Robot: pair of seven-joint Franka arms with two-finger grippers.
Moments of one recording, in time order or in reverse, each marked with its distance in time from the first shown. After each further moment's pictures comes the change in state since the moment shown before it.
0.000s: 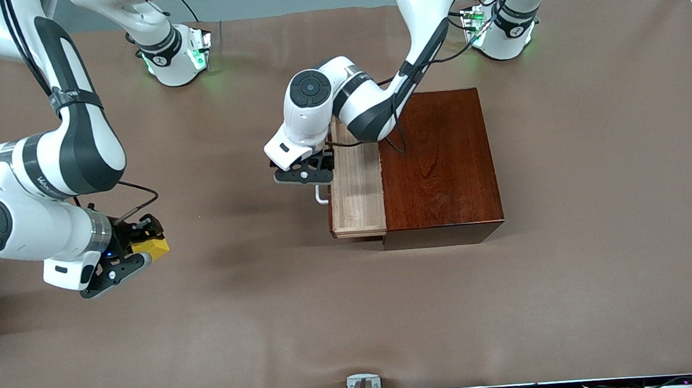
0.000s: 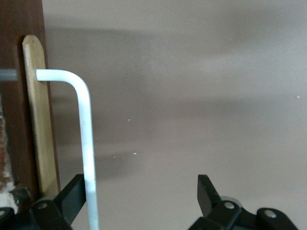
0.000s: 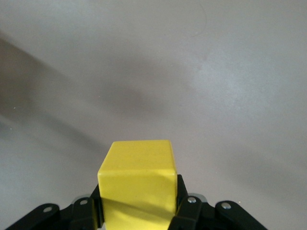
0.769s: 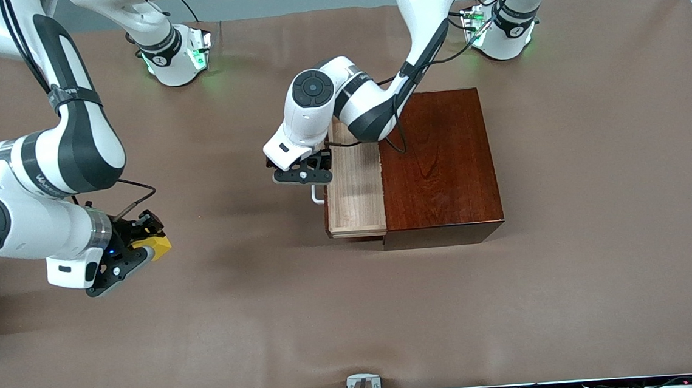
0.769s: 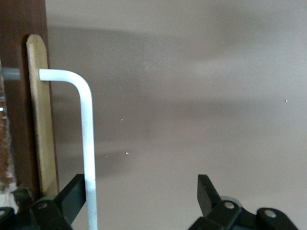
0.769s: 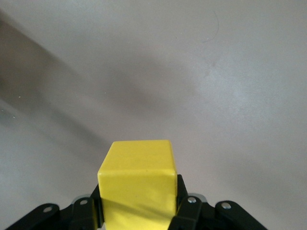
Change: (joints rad) left arm 0.002 0.000 -0.002 0.004 -0.014 0.012 -0.015; right arm 0.000 -0.002 0.004 0.000 0.004 -0.001 -0.070
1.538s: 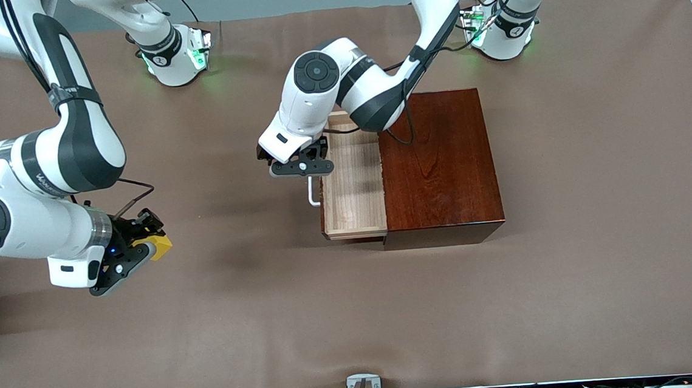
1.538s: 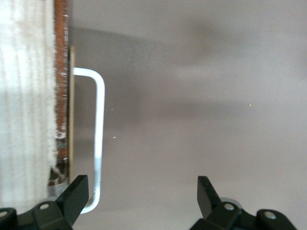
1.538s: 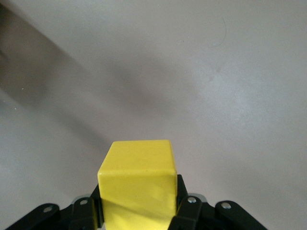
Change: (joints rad) left arm 0.026 -0.068 -0.006 0.066 -0.053 -0.133 -0.061; right arm 0.001 -0.006 0.004 0.000 0.001 0.000 -0.069
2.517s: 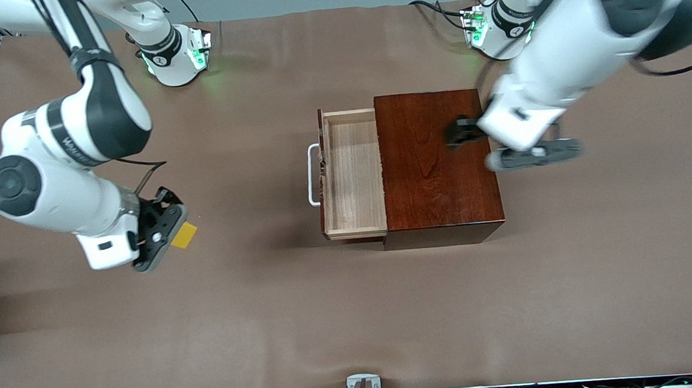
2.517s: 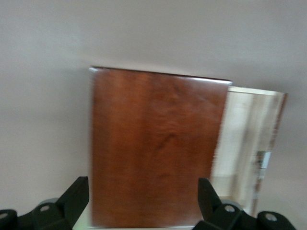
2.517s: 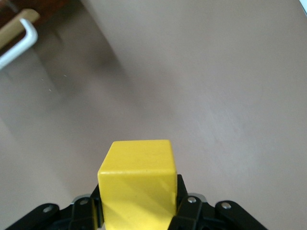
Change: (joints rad) left arm 0.467 -0.485 0.092 -0.154 0.071 -0.559 0.470; right arm 0.116 -0.055 0.018 0.001 0.002 0.014 -0.235
